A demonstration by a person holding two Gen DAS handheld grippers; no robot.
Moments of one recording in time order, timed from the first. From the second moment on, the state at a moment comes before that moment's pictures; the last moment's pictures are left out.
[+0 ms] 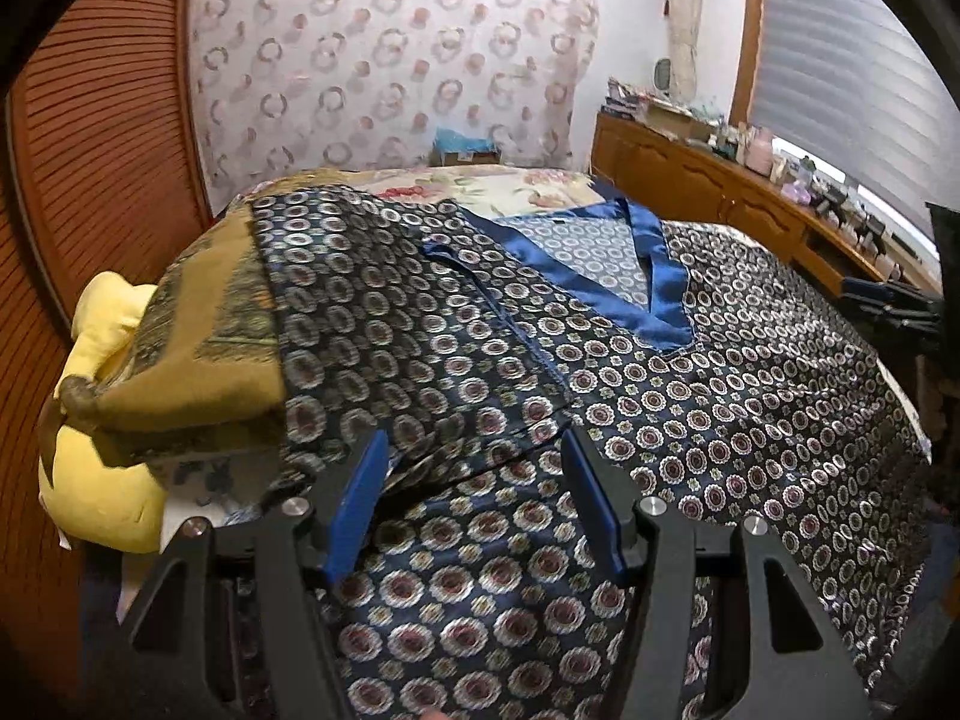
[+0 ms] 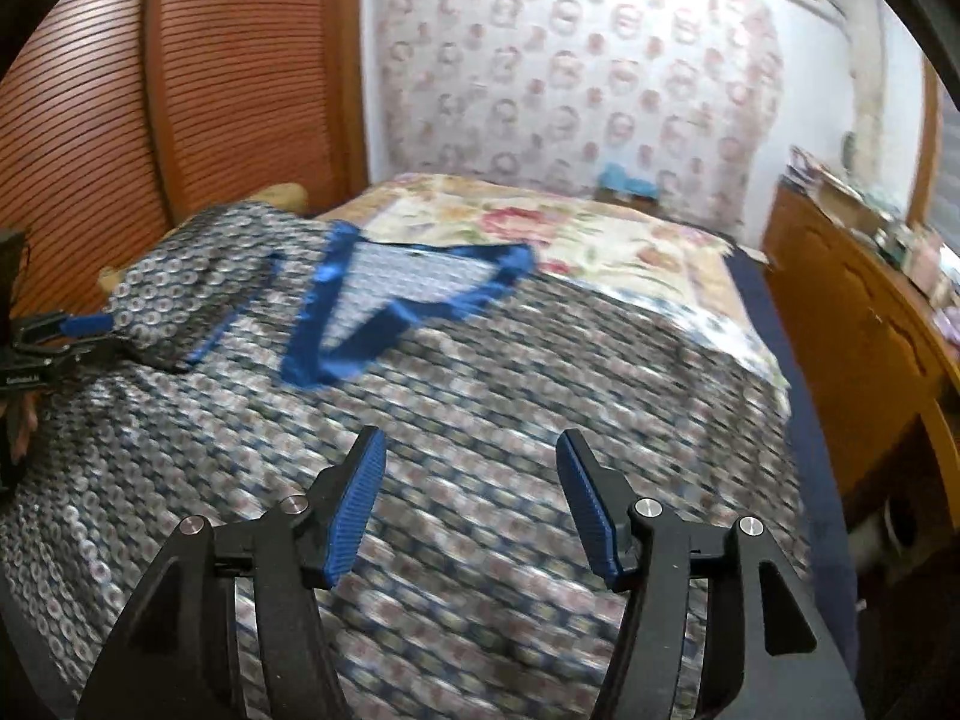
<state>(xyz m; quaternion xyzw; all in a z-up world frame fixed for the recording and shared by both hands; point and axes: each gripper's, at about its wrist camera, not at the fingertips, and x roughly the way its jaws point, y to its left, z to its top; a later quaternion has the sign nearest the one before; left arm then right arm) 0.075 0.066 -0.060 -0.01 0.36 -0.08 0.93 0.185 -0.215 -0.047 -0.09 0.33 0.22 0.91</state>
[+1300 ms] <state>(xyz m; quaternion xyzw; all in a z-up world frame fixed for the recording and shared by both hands) 0.125 0.023 -0.093 0.04 0.44 -0.10 0.89 0.215 -0.388 -0.102 0.00 0.44 0.12 0.89</state>
